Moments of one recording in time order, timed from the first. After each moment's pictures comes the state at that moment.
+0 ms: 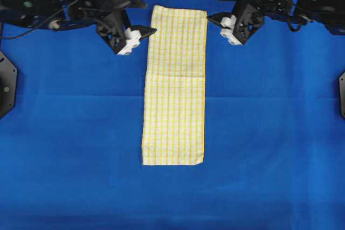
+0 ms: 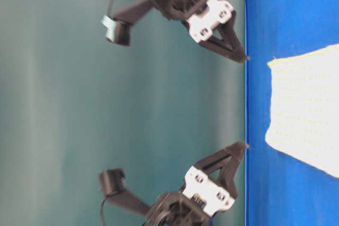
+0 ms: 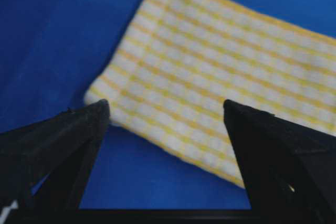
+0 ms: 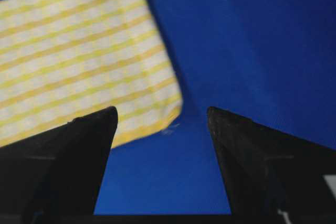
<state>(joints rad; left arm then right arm) 0.38 0.01 0.77 -0.05 -0.13 0.03 -0.48 0.04 0.75 -0.13 -0.13 0.29</state>
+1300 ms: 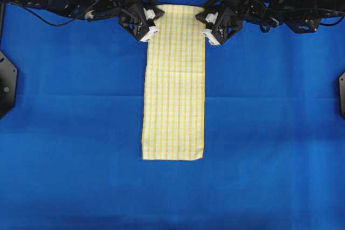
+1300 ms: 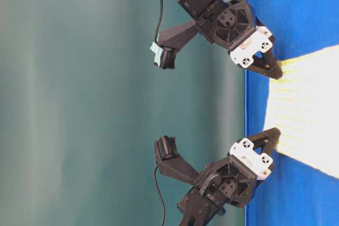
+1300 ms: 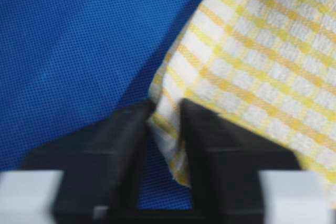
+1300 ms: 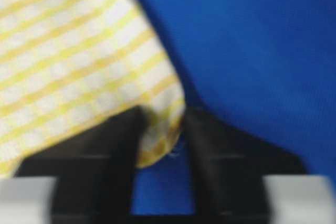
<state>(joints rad) 0.46 0.30 0.64 -0.05 -0.21 0.02 -0.46 0.27 0.66 -0.01 -0.19 0.28</state>
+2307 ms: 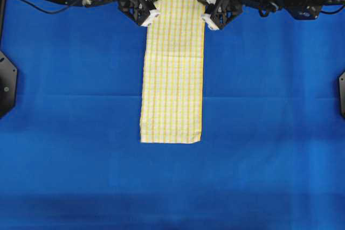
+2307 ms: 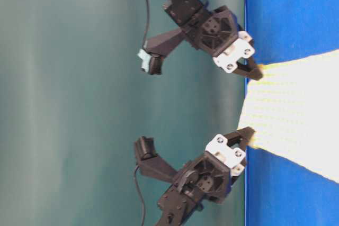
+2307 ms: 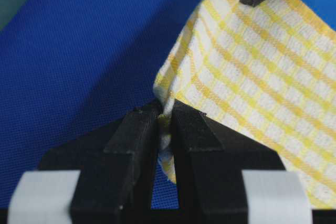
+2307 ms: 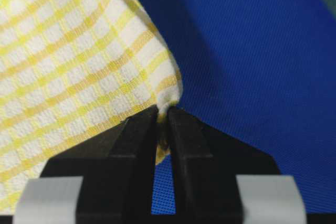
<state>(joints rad) 0.51 0.23 0.61 -0.05 -0.17 0.02 -0.53 0.24 0.60 -0.05 -0.14 0.22</state>
